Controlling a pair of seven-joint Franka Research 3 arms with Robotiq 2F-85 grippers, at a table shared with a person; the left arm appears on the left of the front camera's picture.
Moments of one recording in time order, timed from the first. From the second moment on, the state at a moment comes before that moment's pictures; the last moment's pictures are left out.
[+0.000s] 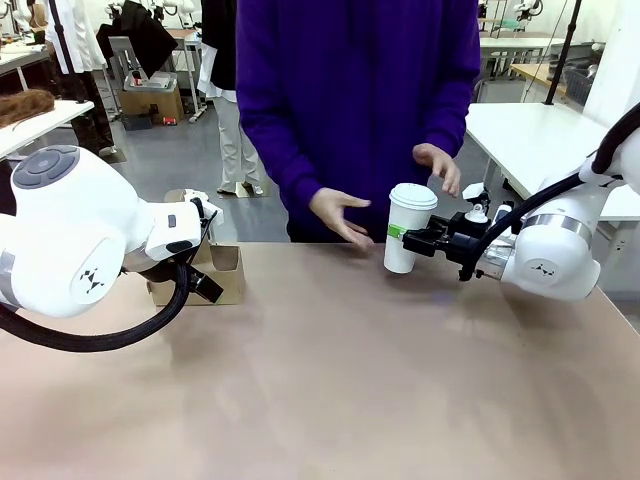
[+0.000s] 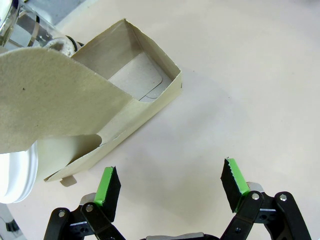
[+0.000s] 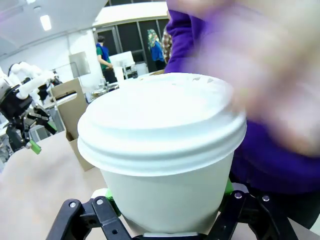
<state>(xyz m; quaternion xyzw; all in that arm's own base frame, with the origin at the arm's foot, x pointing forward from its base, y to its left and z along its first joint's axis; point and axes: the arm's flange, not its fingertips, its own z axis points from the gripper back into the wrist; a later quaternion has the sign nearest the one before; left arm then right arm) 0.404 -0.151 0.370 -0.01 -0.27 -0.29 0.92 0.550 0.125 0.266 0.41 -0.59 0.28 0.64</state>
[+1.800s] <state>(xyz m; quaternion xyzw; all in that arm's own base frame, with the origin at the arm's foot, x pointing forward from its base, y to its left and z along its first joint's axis) 0.404 -0.151 0.371 -0.01 -0.27 -0.29 0.92 0.525 0.085 0.433 0.43 -0.58 0.31 0.62</state>
